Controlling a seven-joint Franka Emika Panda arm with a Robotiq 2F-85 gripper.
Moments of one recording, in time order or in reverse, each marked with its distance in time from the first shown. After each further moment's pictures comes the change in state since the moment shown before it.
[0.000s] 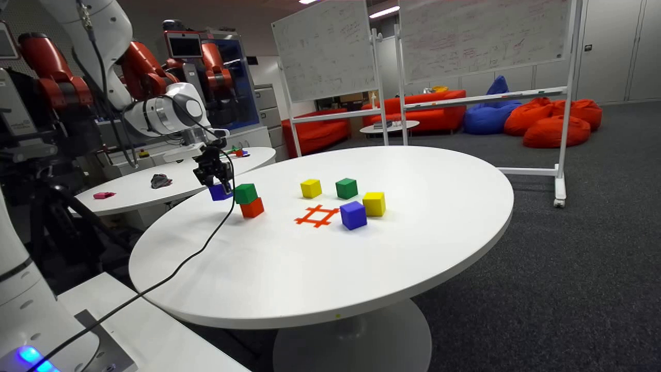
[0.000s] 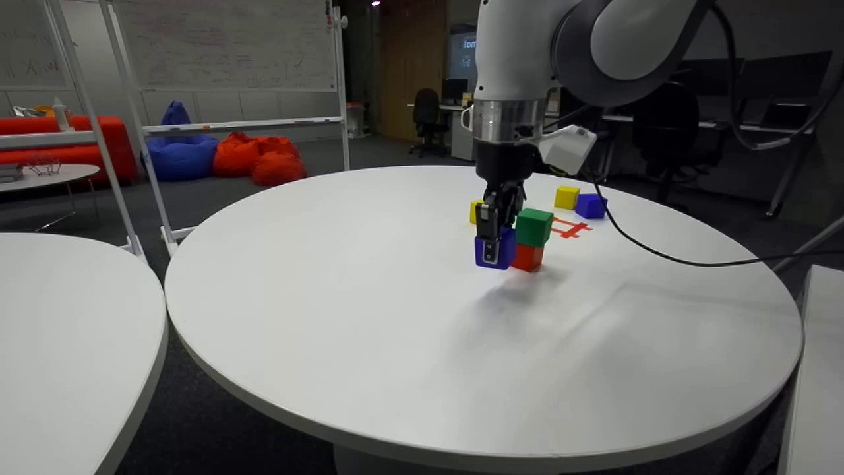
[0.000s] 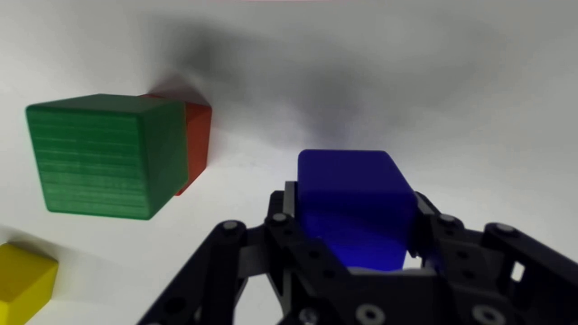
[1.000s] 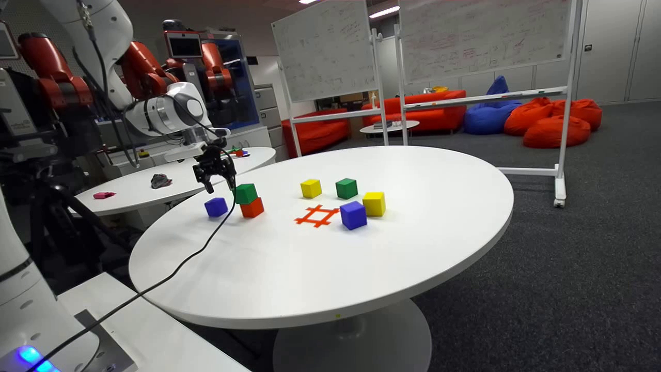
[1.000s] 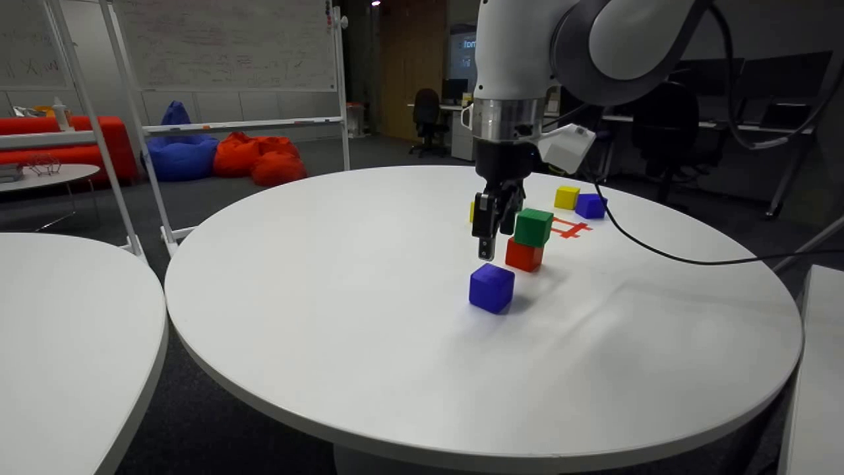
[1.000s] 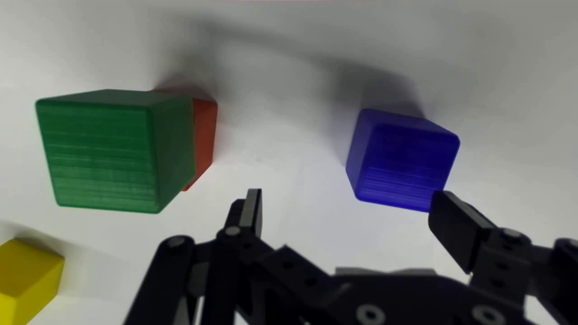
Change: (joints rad) arm 0.000 0.000 -0.006 0.004 -0.006 0.000 0.000
